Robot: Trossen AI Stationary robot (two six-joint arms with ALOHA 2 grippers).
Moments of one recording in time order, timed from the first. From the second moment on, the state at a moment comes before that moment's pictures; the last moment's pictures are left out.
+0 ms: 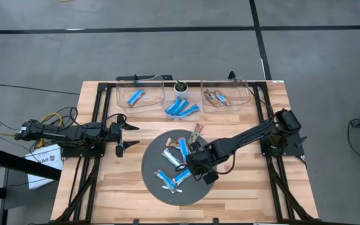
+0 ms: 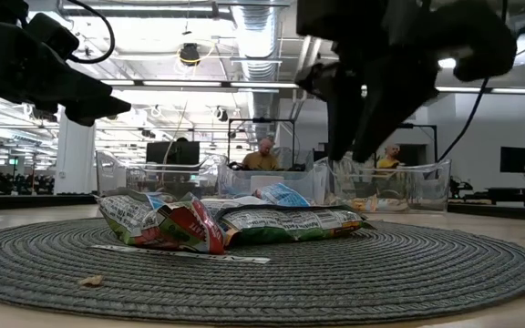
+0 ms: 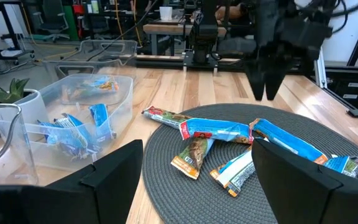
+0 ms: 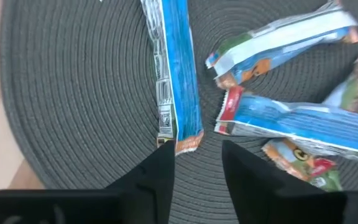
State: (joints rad) left arm -0.08 0.18 0.01 0.06 -0.16 -0.05; right arm 0.33 1.86 1.34 -0.71 0.05 -0.24
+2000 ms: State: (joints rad) left arm -0.08 0.18 0.01 0.06 -0.16 -0.04; right arm 0.33 1.95 1.34 -0.51 -0.03 -0.23
